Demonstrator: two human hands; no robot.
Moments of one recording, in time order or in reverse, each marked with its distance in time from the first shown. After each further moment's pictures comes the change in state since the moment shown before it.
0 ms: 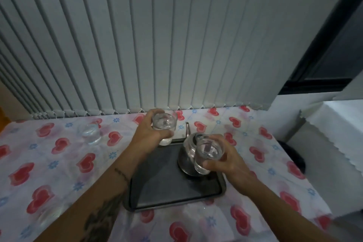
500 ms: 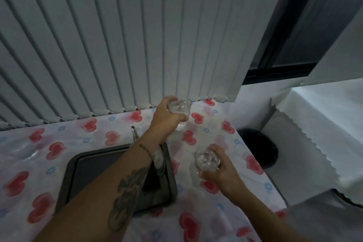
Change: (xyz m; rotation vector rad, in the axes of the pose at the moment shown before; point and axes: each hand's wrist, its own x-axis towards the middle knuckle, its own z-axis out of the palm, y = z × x) left_hand 0.065 0.046 0.215 -0.032 -0.078 -0.046; right_hand -0.017 0.088 -0.135 0.018 0.204 0.134
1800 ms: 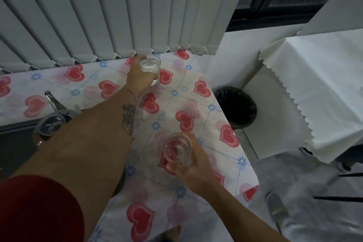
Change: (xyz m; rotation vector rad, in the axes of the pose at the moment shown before) left_hand 0.150 -0.141 0.113 0.096 0.070 -0.138; right_hand 0.022 0.101 -0.041 -0.139 0.016 0.082
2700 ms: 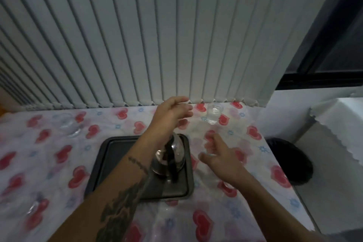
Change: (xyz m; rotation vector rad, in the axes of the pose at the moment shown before) left_hand -0.215 0.116 -0.176 -0.319 -0.050 0.071; right_hand -0.010 -0.153 0.044 -0.165 -0.226 -0.047
